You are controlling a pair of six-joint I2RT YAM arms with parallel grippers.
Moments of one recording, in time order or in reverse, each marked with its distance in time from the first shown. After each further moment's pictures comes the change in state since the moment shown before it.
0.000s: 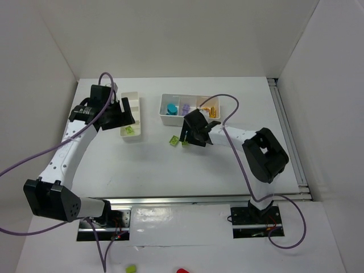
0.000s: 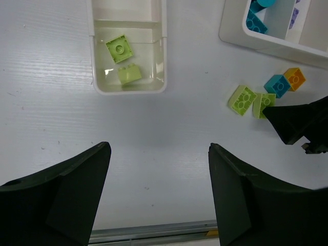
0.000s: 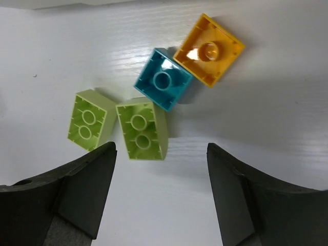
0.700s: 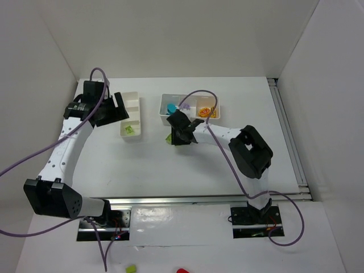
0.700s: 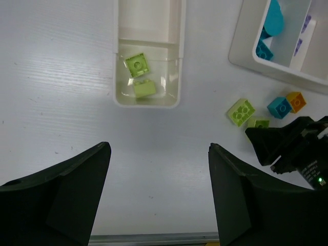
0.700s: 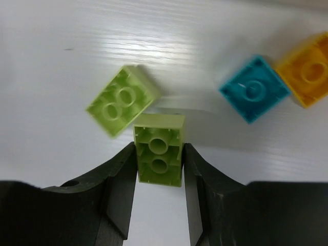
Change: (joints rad) left arm 0.043 0.022 0.044 -0.008 -0.018 0.000; right arm 0.117 0.163 0.208 -0.092 0.053 -0.133
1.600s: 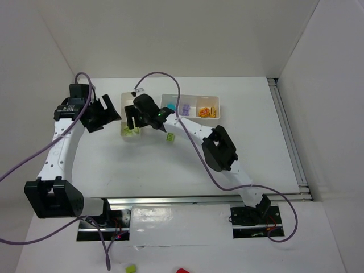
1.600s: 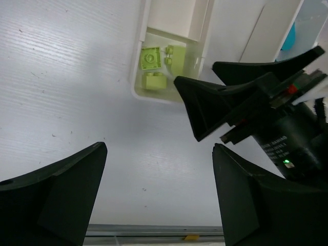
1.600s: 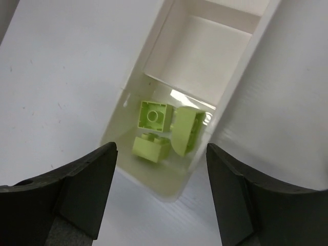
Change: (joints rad) left arm 0.182 -0.006 -0.030 -0.024 0.116 -0.070; right arm 0.111 0.485 0.854 0.051 -0.199 -0.238
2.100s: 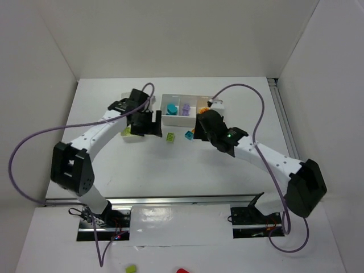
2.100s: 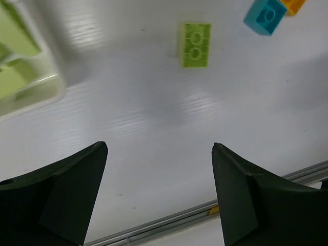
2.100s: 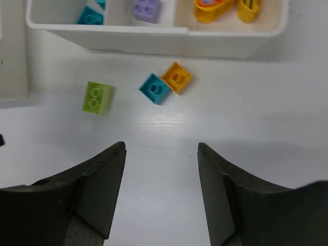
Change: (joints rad) left arm -0.407 0.233 -0.010 0.093 0.021 0.123; right arm -0.164 -1.029 -1.125 -0.012 0.355 0.136
